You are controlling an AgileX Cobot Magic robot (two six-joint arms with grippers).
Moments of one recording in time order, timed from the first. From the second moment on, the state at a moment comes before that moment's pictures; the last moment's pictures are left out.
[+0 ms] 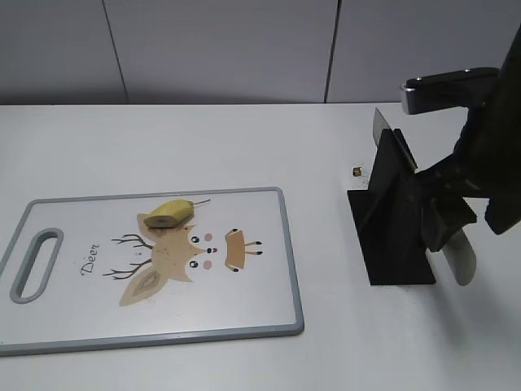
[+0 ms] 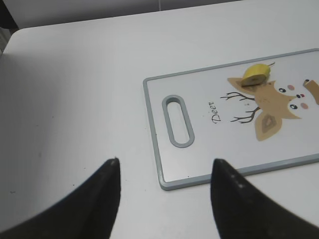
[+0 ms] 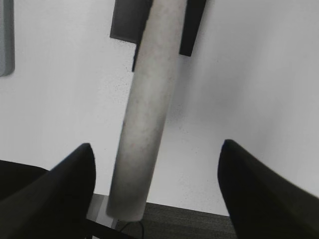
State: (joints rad) left arm -0.01 -0.01 -0.48 -0.16 1.09 0.19; right arm 0.43 1.55 -1.09 0.04 1.13 0.22
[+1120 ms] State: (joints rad) left arm -0.01 -0.01 -0.48 -0.16 1.09 0.19; right arm 0.42 1.68 -1.09 0.09 1.09 0.27
